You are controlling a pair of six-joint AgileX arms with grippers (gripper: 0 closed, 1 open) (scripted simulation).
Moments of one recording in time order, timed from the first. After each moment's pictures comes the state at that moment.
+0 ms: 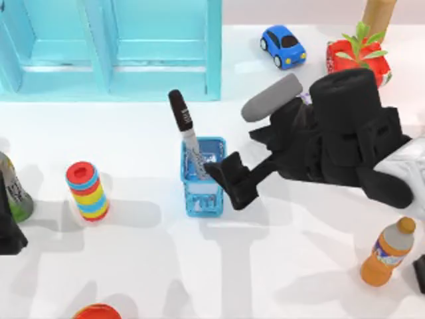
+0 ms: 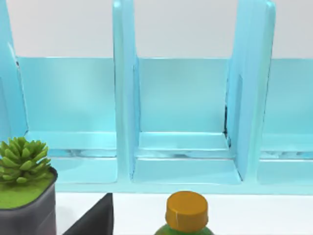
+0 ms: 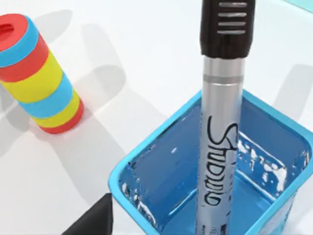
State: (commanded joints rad) left arm 0.00 0.00 0.00 0.00 0.00 0.00; right arm 0.63 1.67 0.85 0.24 -0.27 0.06
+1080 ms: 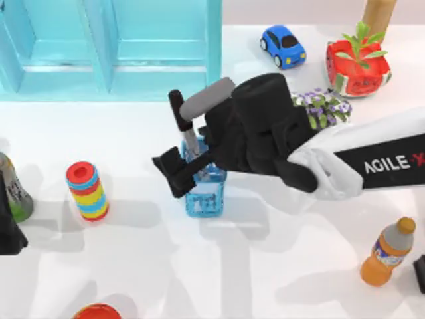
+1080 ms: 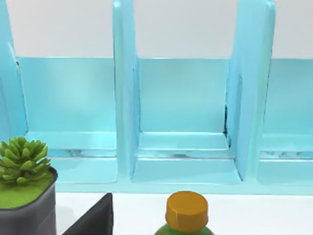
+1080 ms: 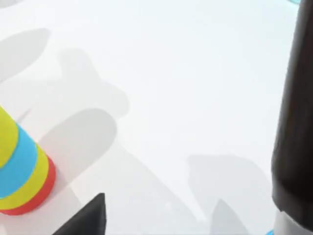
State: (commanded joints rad) left arm 0.00 0.00 0.00 0.00 0.00 0.00; right arm 0.69 2.07 1.12 0.36 -0.21 0.10
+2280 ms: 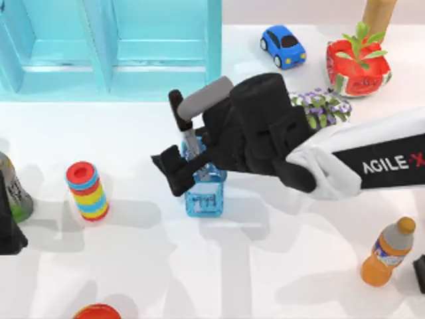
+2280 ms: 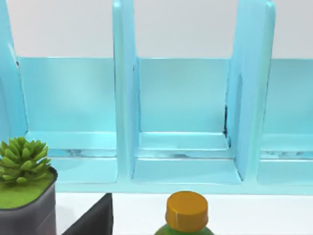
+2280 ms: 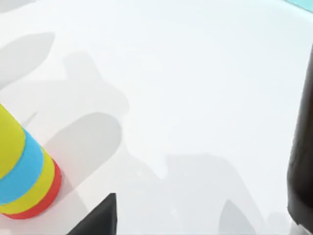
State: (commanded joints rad) left arm 0.00 0.00 0.00 0.00 0.00 0.00; right arm 0.69 2.07 1.12 0.36 -0.21 0.10
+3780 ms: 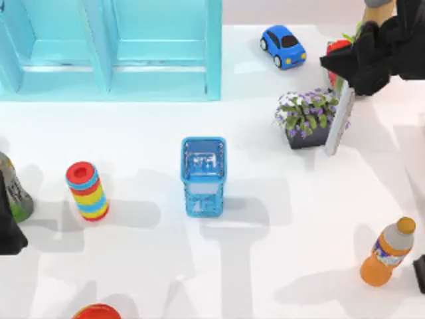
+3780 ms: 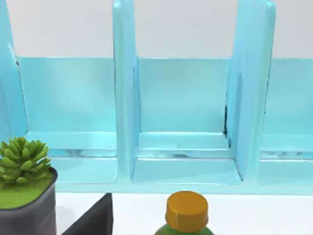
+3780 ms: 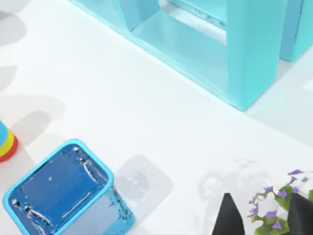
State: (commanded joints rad) left arm 0.00 0.00 0.00 0.00 0.00 0.00; right arm 0.23 1.52 1.15 -0.30 -0.56 -0.18
